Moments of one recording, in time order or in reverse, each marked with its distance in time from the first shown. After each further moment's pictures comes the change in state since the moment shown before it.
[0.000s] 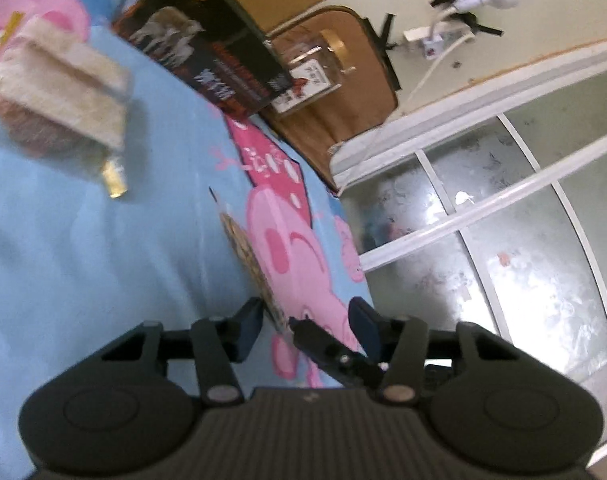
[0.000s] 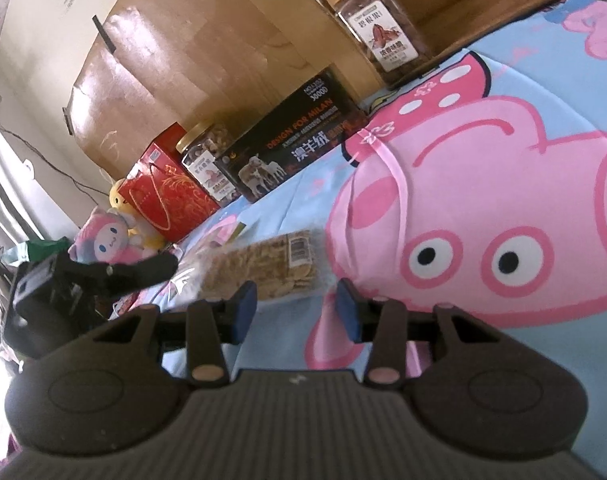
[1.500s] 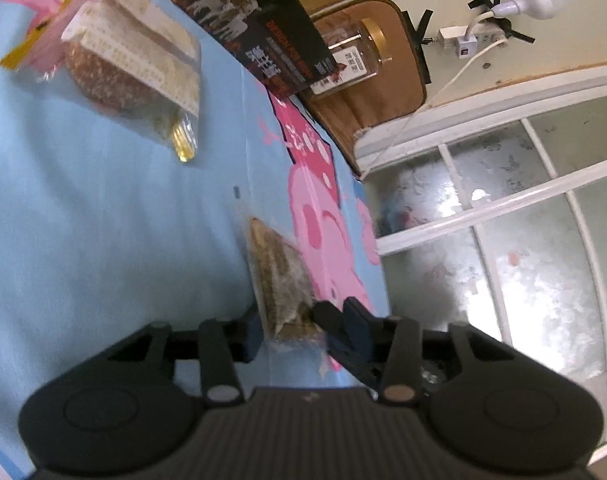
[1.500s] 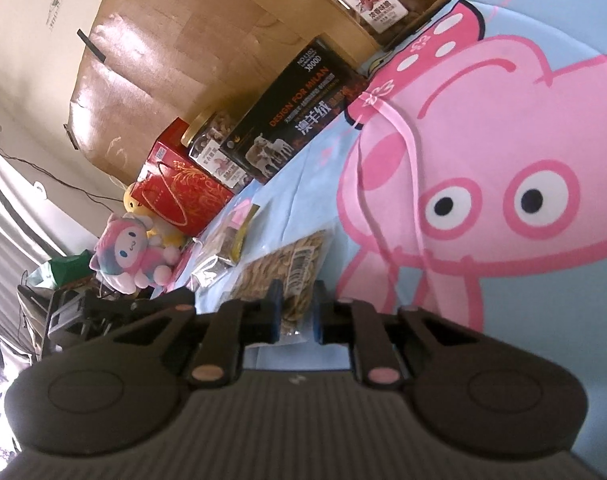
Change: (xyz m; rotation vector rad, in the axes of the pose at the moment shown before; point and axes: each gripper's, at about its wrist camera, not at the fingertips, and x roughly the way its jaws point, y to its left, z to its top) left arm -0.017 0.030 -0.006 -0.091 0.058 0.037; right arm 0.006 -0.007 -0.004 0.152 0.073 0.072
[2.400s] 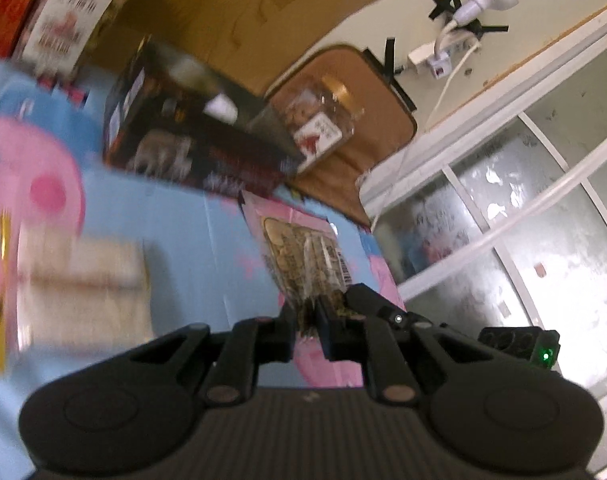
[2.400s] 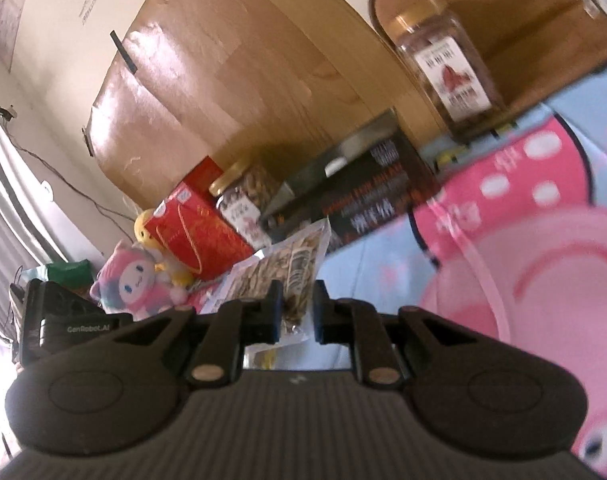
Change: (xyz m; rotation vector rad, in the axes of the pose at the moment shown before) left arm -0.006 -0.065 0.085 0.221 -0.101 0.121; right arm 0.043 0.054 0.083 -0.176 -0.084 0.013
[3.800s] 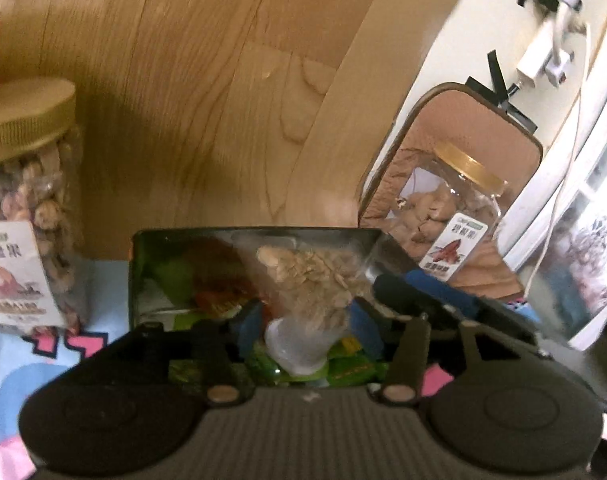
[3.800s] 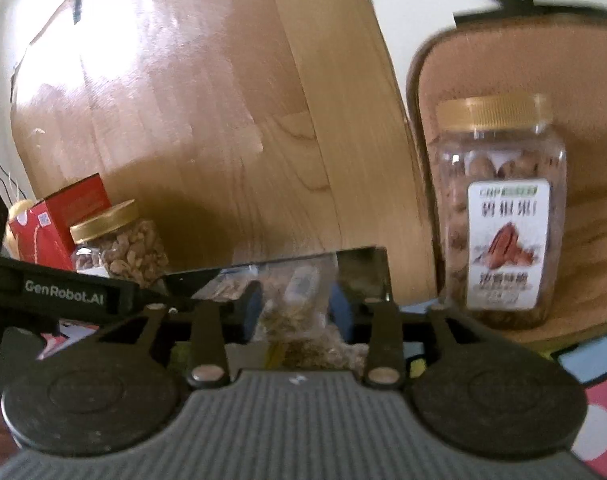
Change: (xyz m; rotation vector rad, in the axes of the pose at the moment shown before) left arm 0.117 0.019 0.142 0.273 -0.096 0.409; right arm 0.149 -0.015 0.086 -0.398 -0.131 -0.257
